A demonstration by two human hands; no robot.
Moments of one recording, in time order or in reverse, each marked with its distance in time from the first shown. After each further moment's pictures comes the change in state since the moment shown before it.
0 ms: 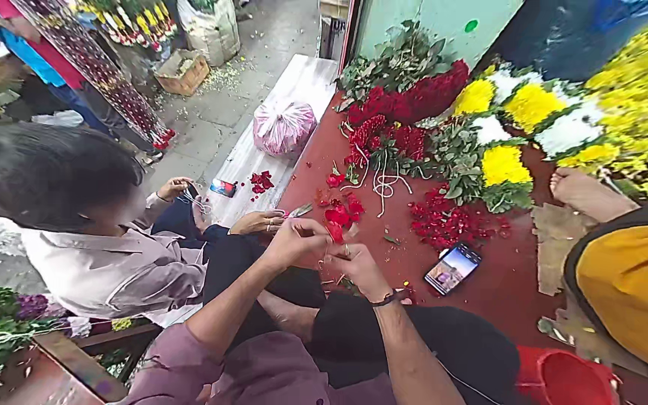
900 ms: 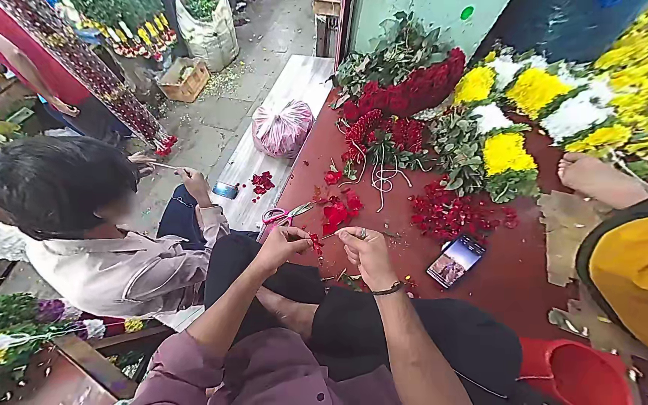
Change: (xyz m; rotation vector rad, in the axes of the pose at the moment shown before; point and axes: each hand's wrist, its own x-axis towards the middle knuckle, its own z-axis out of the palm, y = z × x) left_hand -0.008 -0.041 -0.007 -0.023 0.161 -0.233; right_hand 0.006 -0.010 -0.014 0.252 0.295 0.157
